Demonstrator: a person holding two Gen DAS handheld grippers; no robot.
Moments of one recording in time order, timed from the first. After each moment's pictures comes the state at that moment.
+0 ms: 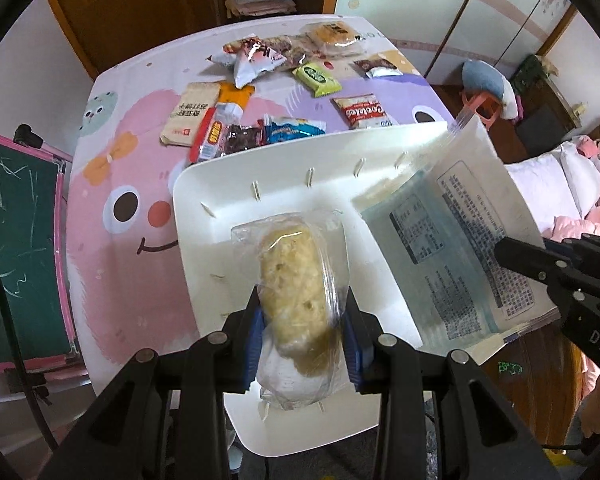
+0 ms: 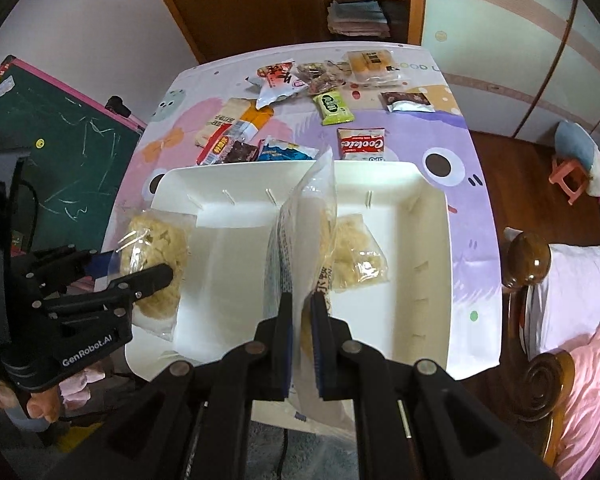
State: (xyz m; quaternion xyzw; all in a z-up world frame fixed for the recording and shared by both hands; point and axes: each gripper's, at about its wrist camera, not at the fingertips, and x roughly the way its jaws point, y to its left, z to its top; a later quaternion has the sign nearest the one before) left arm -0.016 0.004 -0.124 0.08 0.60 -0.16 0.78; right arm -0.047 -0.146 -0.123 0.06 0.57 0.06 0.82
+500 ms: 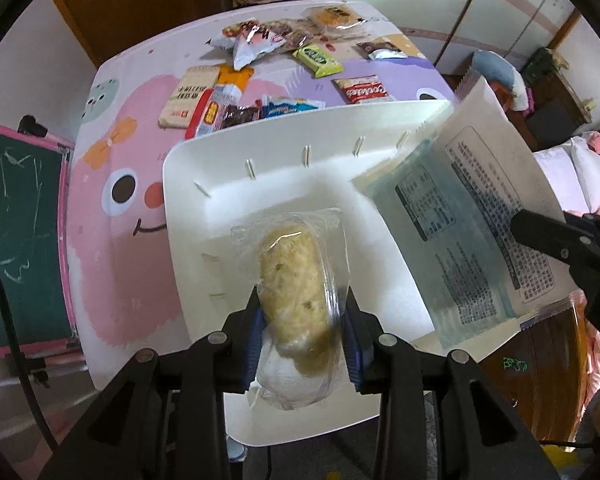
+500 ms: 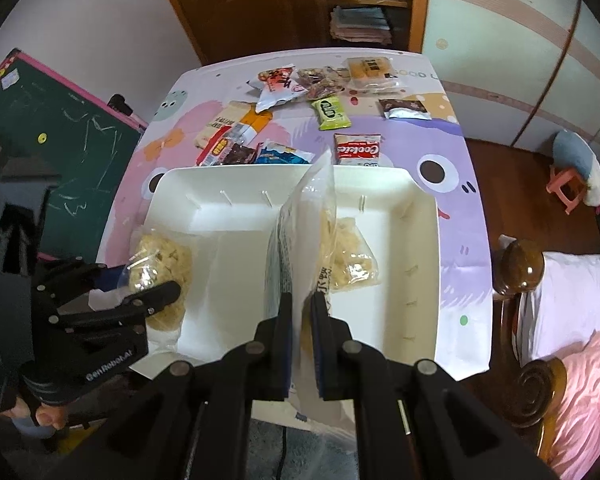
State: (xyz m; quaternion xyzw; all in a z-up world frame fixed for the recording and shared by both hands) left arm -0.028 -0.010 -0.135 0.09 0.62 -0.13 0.77; right arm -0.048 -0.148 -0.117 0.04 0.56 0.07 0.82
